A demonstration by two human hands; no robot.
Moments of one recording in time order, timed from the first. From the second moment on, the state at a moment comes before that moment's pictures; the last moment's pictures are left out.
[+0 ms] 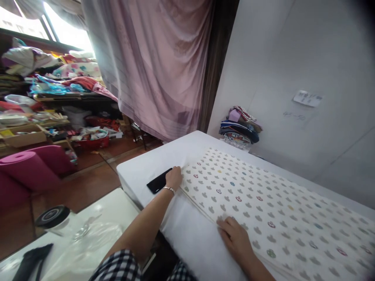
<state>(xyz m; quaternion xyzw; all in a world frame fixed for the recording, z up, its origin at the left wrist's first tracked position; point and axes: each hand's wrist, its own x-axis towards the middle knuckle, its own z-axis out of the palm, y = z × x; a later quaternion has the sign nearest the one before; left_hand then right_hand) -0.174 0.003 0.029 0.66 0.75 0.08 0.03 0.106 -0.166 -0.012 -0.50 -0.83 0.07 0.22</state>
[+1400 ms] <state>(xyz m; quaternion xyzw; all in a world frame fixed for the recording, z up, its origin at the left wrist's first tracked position) -0.129 0.141 0.011 0.65 0.74 0.14 0.10 0.094 -0.129 -0.050 -0.35 -0.92 -0.05 0.14</state>
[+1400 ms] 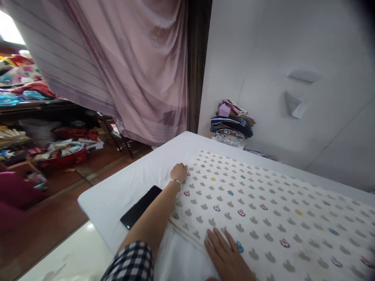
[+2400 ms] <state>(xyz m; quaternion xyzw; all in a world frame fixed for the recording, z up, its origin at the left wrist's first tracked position) -0.093 0.184 0.011 0.61 0.77 0.17 0.09 0.081 -0.123 -0.053 -0.35 -0.86 -0.26 0.27</state>
